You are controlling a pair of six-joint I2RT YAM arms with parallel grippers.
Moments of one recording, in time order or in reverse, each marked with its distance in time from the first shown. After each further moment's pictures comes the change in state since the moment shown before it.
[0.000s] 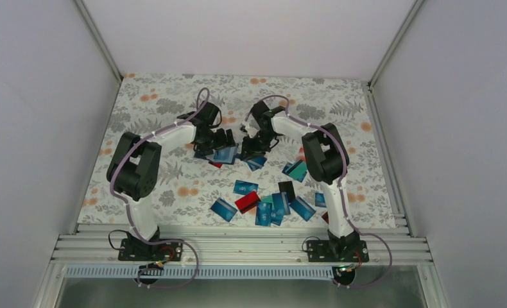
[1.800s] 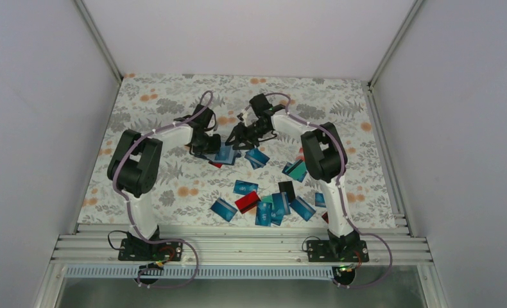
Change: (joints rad) left arm 0.048 0.029 -0.051 0.037 -0.055 0.302; right arm -0.005 0.032 0.056 0.237 -0.297 0.382
